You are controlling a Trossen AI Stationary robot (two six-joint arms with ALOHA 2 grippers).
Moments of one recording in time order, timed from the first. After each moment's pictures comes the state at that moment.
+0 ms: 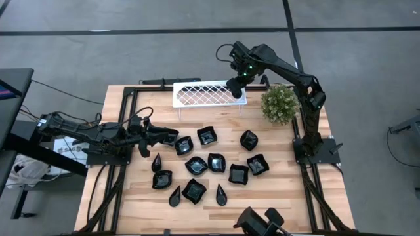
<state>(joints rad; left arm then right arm) -0.26 0.64 0.31 0.23 -0.42 -0.42 -0.72 1.92 1.96 -1.33 -0.07 0.15</state>
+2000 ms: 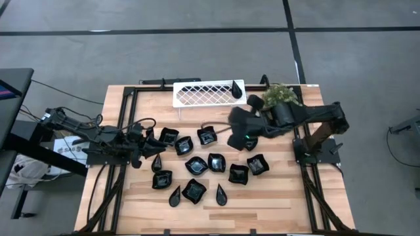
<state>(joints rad) -0.39 0.64 0.31 0.22 -0.26 -0.51 0.24 1.62 1.96 -1.37 0.68 0.44</state>
